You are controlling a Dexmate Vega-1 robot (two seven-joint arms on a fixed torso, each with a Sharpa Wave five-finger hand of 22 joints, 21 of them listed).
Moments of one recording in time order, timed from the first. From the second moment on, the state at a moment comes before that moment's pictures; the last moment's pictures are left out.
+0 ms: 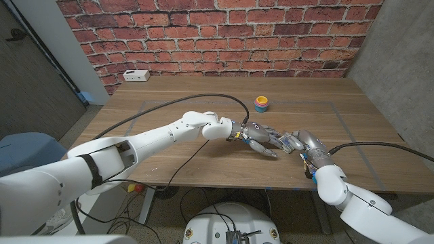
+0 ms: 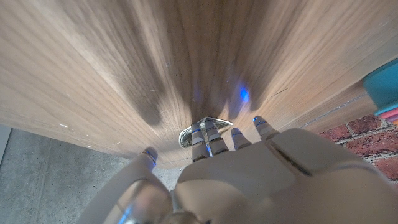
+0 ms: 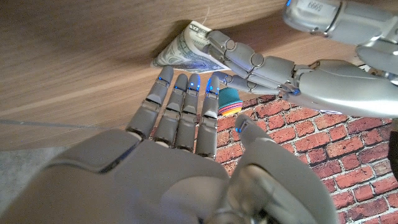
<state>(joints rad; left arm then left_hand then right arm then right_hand) 0.28 0.41 1.18 -1.24 0.86 -0.55 -0.17 0.00 0.06 0.47 0.17 0.20 0.21 -0.13 0.20 0.17 0.14 -0.14 0.22 0.18 -0.14 -0.03 0.19 0.18 -0.17 0.10 0.29 0.21 -1.47 -0.87 -0.31 -2.26 -0.10 -0.58 -0.46 0.32 0.16 0.53 0.03 0.18 0.76 0.08 0.19 0.19 0.74 0.13 0.22 0.19 0.63 0.06 0.30 0.21 0.59 0.07 0.30 0.18</state>
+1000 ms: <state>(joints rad) 0.34 0.54 1.09 -1.43 0.92 -0.51 -0.11 0.08 0.09 0.51 0.09 0.19 0.44 -0.07 0.24 0.19 0.31 -0.09 0.26 0.19 0.05 -0.04 0.20 0.17 -0.17 0.11 0.30 0.20 -1.34 -0.94 -0.40 -2.27 0.01 -0.73 -0.40 0.29 0.15 0.52 0.06 0.17 0.71 0.09 0.18 0.19 0.74 0.13 0.21 0.19 0.63 0.05 0.28 0.20 0.59 0.08 0.29 0.18</state>
